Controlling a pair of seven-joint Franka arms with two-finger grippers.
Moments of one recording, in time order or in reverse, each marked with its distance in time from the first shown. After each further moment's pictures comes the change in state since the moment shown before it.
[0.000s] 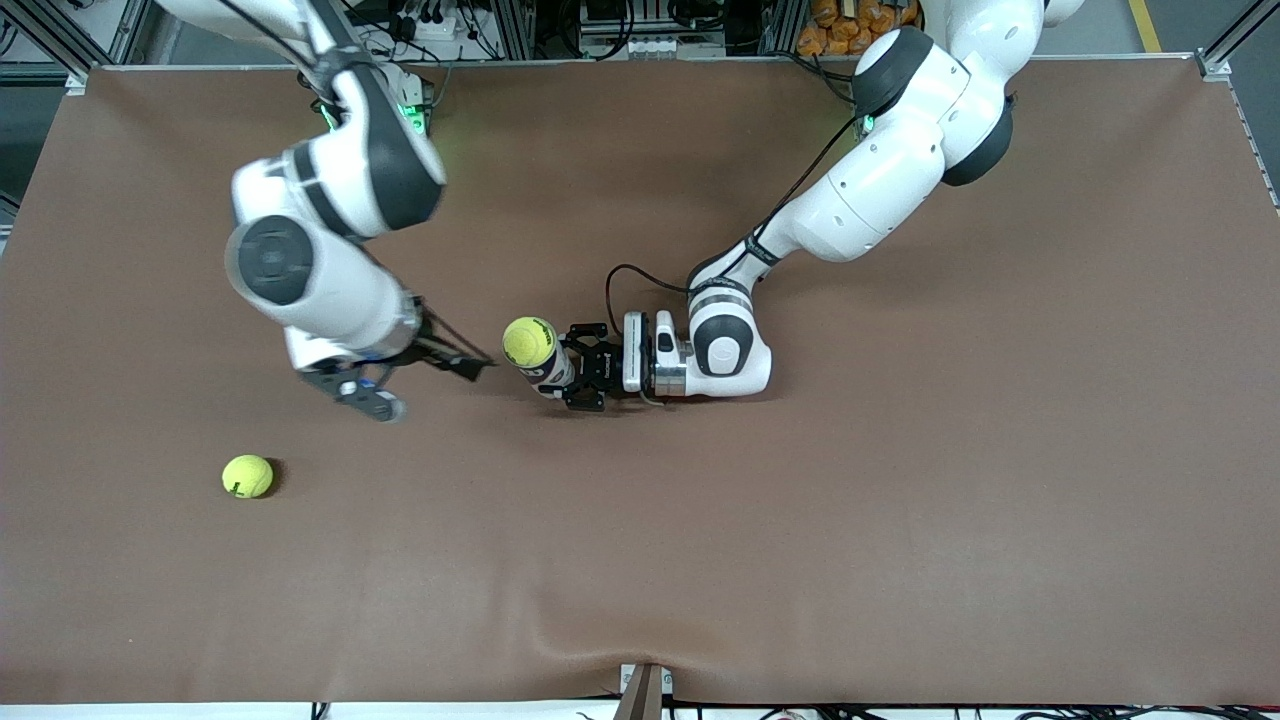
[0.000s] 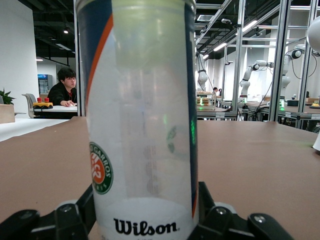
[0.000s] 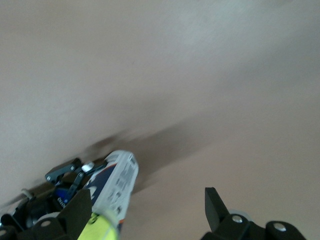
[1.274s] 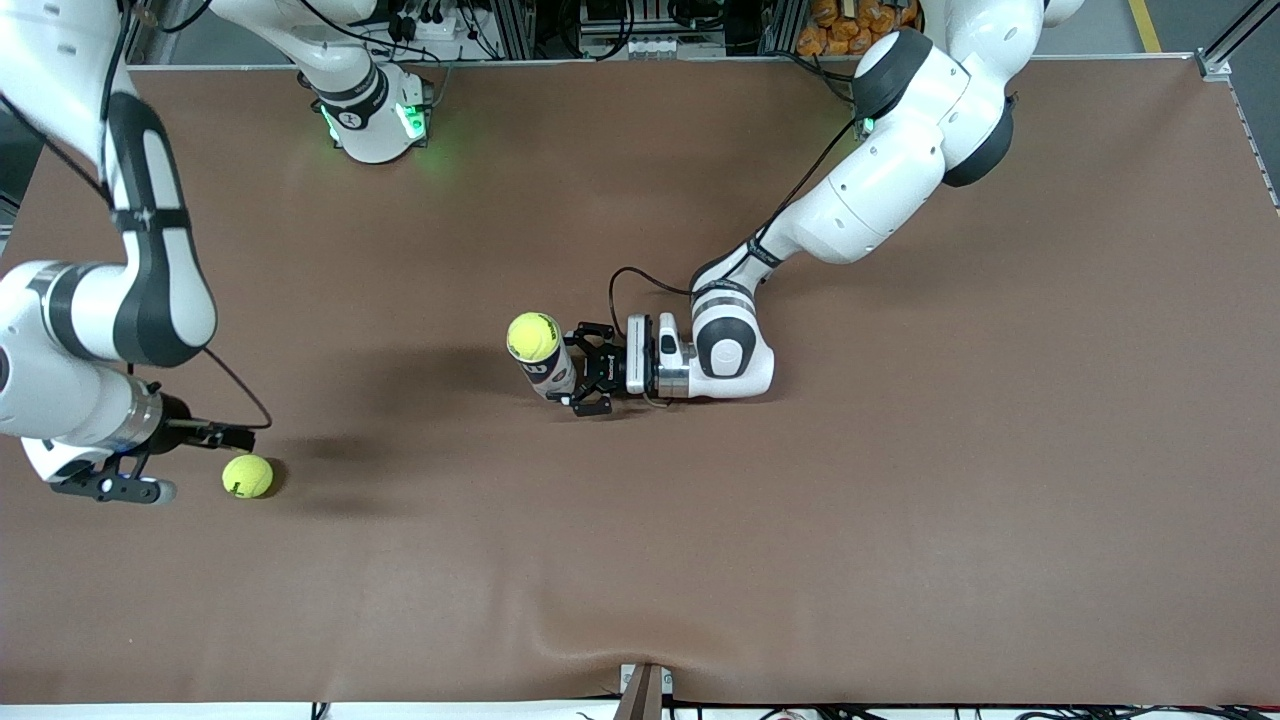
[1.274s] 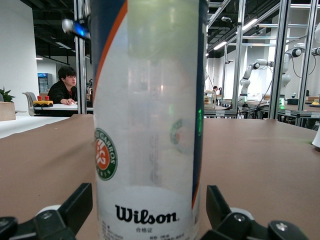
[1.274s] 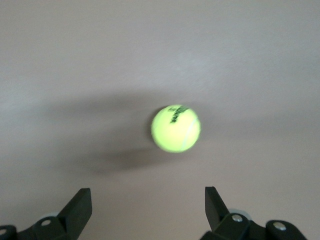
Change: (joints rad) left arm 0.000 0.004 0.011 -0.003 0.000 -0.009 0.003; right arm -0.464 0.198 -0.012 0.007 -0.135 0.253 -0.754
